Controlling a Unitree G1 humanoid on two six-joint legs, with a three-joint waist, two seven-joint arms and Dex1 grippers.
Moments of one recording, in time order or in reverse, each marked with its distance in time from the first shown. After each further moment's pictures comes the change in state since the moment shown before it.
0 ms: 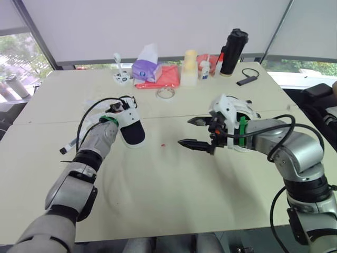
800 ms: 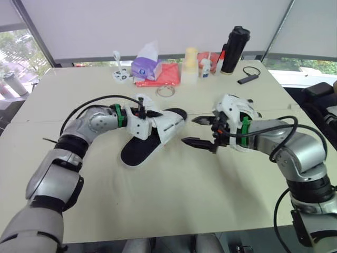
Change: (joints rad) left arm -0.104 0.149 -0.147 -0.070 -0.339 -1.098 -0.692; right arm 0.029 -0.071 -0.005 0.025 -0.008 -0.056 0.001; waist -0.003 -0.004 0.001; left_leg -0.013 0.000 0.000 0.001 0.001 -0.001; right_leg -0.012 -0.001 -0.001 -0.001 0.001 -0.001
